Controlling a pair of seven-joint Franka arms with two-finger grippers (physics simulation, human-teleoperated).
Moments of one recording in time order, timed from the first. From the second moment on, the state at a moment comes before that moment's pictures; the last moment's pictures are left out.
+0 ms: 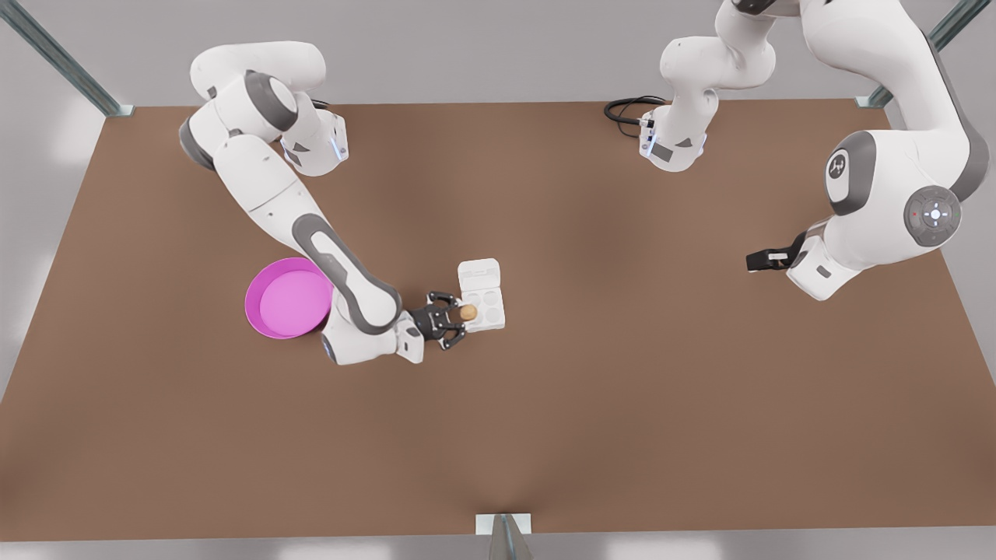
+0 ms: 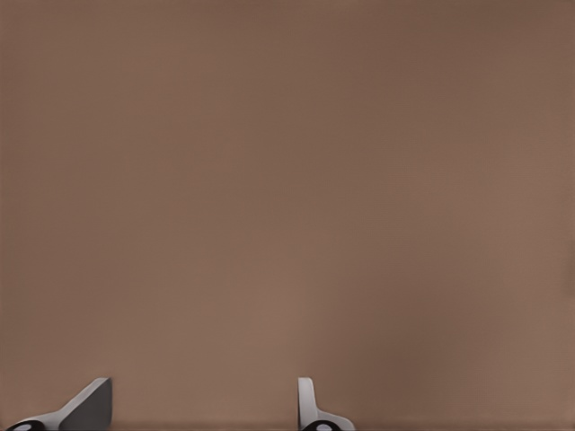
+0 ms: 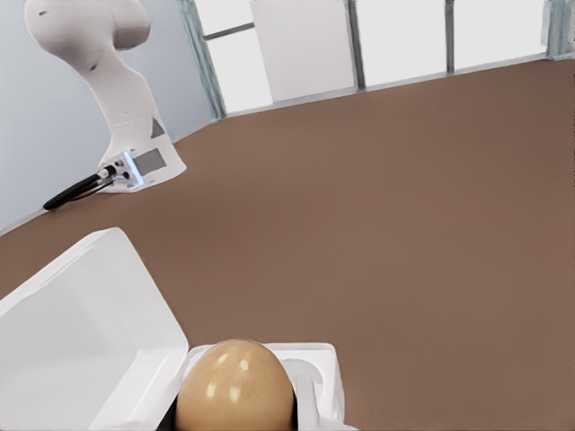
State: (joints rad) left arm -0.08 0.15 0.06 -1.58 -0.03 1.49 -0.08; right arm 0.08 0.88 0.44 -1.60 0.98 2.10 -2.02
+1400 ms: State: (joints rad) left arm -0.47 0.37 -0.43 -1.60 -0.06 1.42 -0.29; right arm -0.10 0.43 0.30 -1.26 -0.05 1.72 -1.31
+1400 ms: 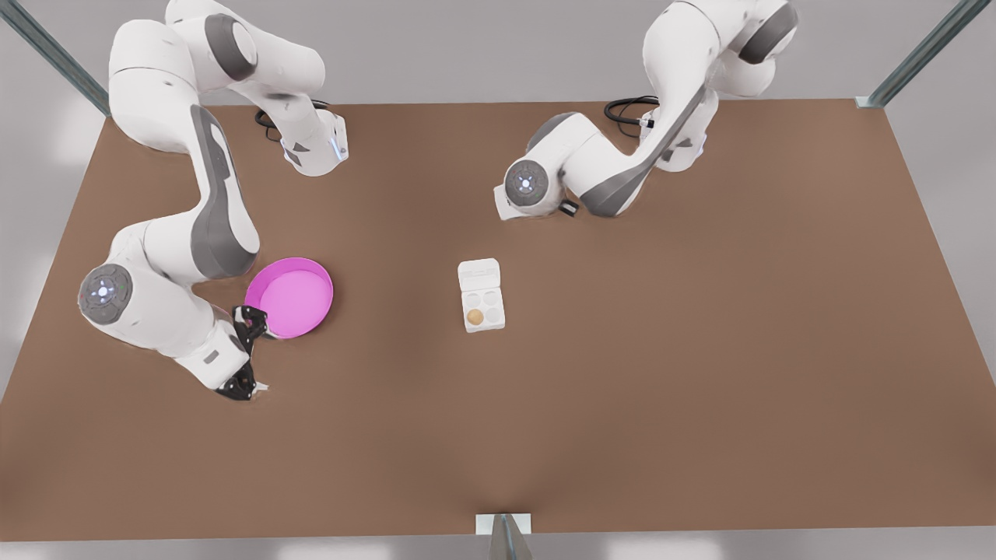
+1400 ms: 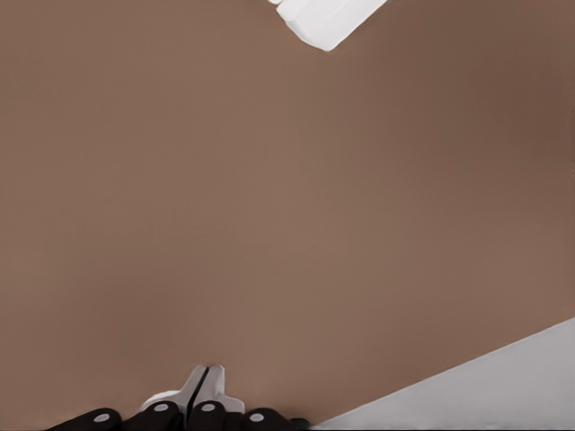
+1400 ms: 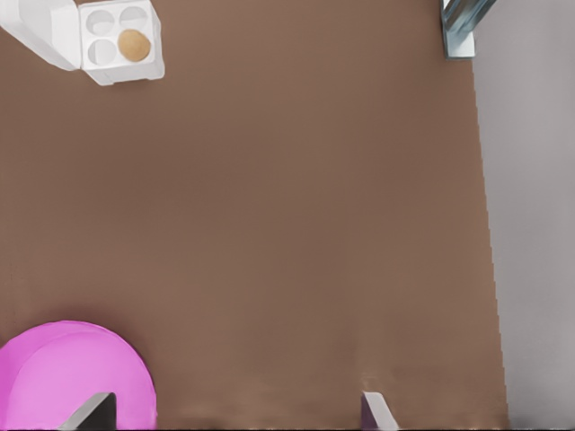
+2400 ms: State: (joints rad) left arm -0.64 0.67 -0.38 -1.56 0.11 2.15 -1.34; right arm -0.06 0.30 0.23 -1.32 -0.18 1.45 -0.20
